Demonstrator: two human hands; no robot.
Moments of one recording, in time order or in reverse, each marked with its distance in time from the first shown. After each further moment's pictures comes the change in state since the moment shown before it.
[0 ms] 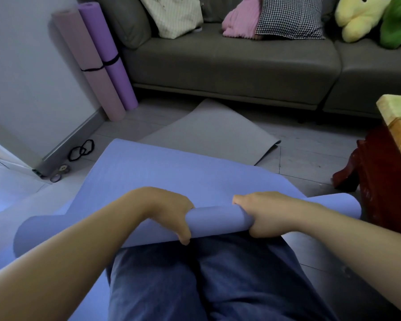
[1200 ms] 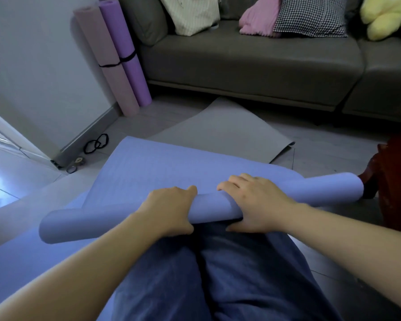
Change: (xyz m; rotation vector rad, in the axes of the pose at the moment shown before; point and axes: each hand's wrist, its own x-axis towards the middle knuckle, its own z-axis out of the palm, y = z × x) left_hand 0.008 -0.011 0.037 0.156 0.554 -0.124; right_hand 0.030 -0.017 0.004 -0.248 0.379 -0.166
